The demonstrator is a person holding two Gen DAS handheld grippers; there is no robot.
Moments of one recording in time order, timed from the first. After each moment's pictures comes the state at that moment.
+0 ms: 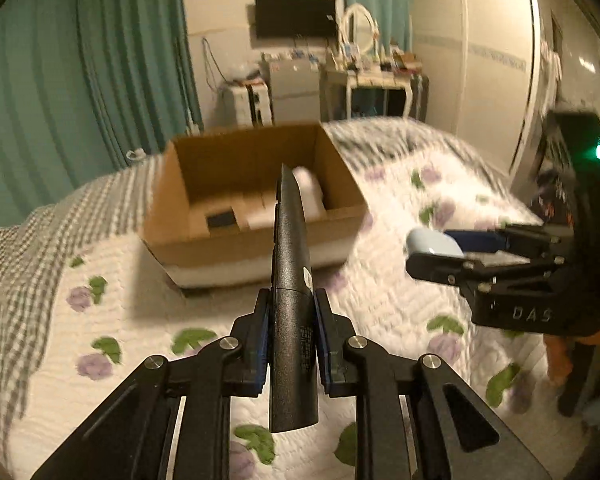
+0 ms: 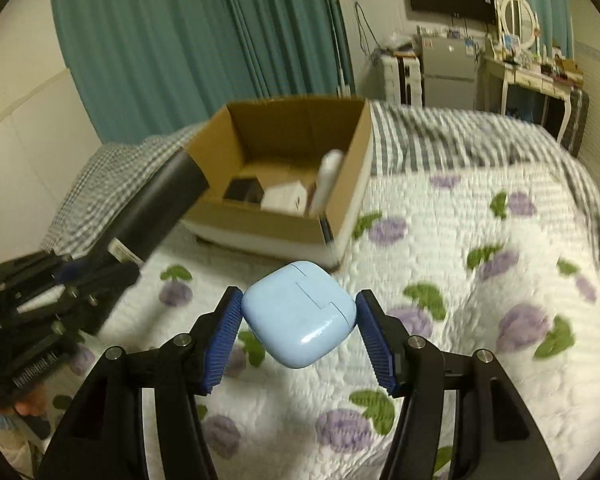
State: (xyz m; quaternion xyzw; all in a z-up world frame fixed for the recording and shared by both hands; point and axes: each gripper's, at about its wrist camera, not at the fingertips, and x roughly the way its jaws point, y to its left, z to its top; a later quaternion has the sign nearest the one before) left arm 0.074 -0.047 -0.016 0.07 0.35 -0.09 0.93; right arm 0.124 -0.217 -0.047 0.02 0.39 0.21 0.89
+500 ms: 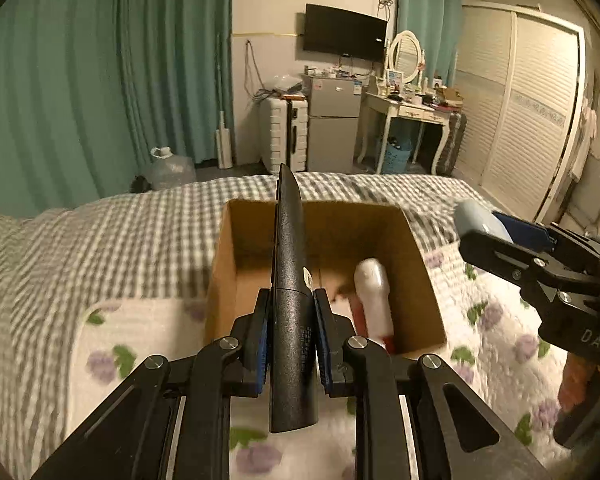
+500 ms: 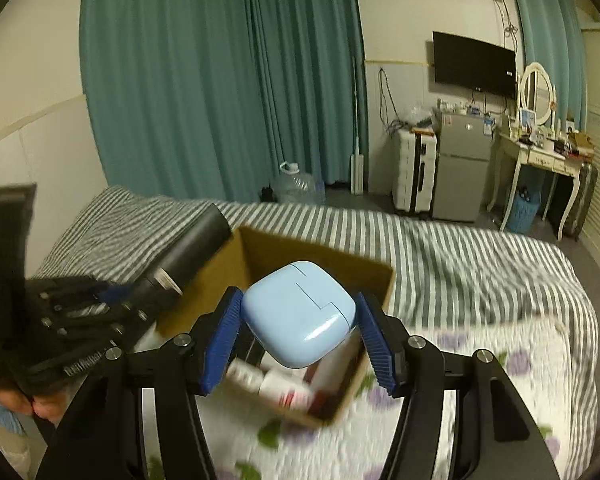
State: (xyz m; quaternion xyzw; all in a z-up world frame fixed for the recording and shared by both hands) left arm 0.199 -0.002 0.020 0.00 0.35 -0.06 0.93; right arm 0.223 -0.172 0.038 -0.01 0.29 0.23 0.93
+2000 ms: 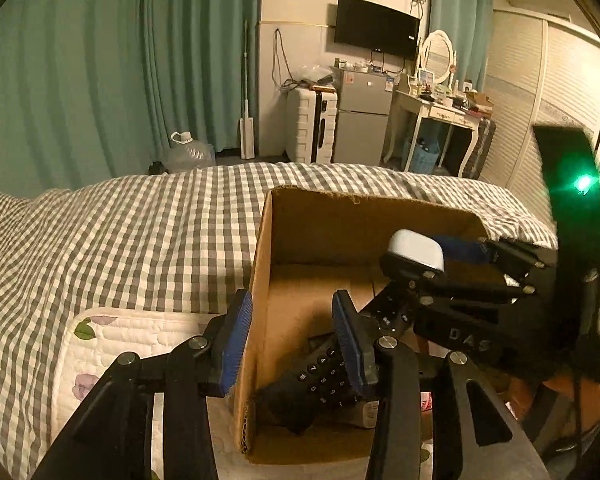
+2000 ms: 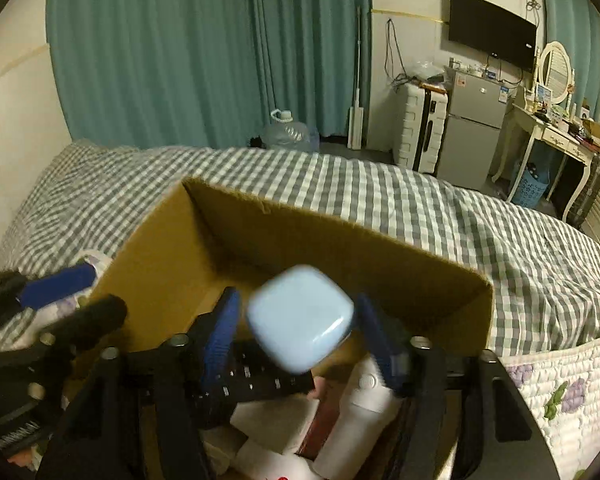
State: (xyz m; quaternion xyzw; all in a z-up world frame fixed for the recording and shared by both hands) left arm 0.254 0.031 -0.030 -0.01 0.36 -0.01 0.93; right arm 0.331 -0.102 -0.051 -0.05 0.37 0.21 0.91
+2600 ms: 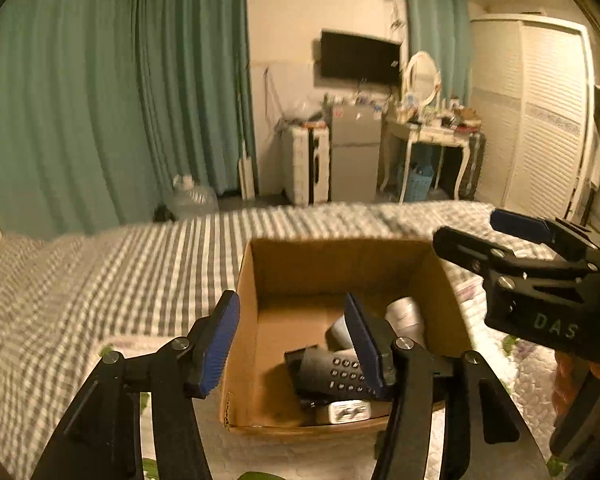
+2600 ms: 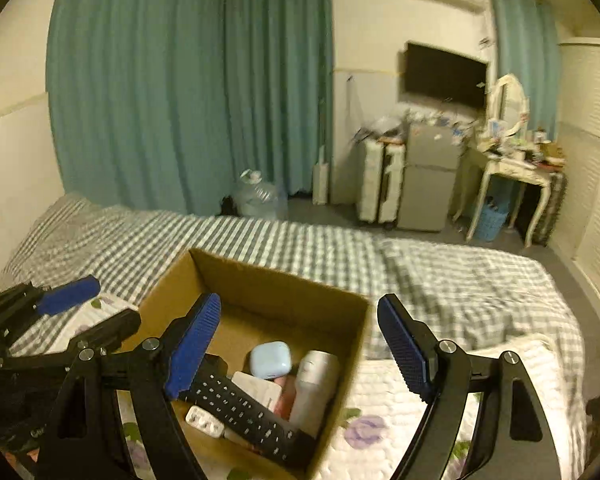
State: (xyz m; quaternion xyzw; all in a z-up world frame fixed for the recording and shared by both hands) left arm 0.201 -0.006 0.022 0.03 0.28 -0.02 0.96; right arm 0.241 -0.161 0.034 -0.03 0.26 0.15 0.95
